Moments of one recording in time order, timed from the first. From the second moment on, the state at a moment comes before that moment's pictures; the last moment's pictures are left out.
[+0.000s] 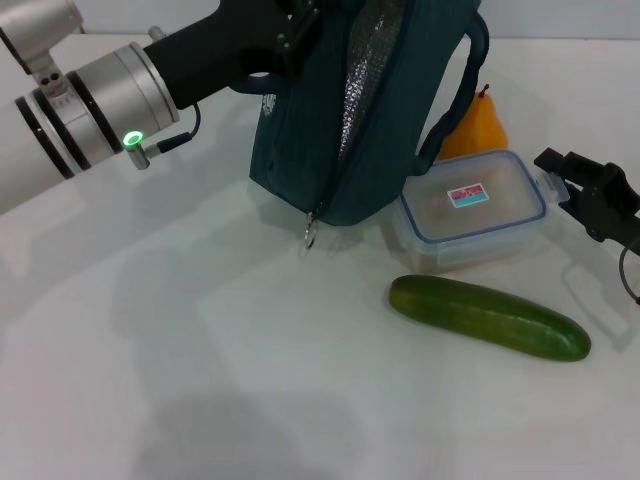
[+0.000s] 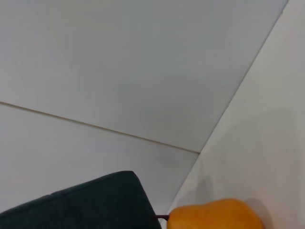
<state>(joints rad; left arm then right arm) -0.62 -2.09 1.07 0.51 1.19 1.26 -1.06 0.54 2.02 -0.69 -0.04 -1.35 -1.21 1.83</state>
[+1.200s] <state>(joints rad) -0.62 -2.09 1.07 0.50 1.19 1.26 -1.05 0.50 2.02 -0.70 -0.10 -1.36 -1.22 1.82</state>
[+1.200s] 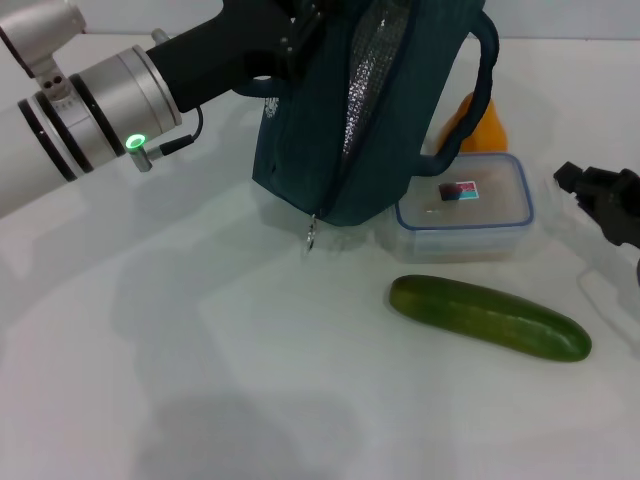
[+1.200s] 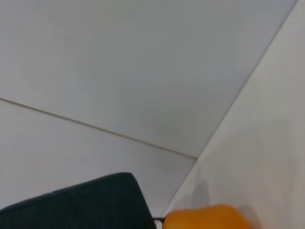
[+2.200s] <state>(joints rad) -0.63 -2.09 1.07 0.50 1.20 1.25 -1.05 0.46 2.02 -0.72 -0.13 -1.37 -1.24 1.82</state>
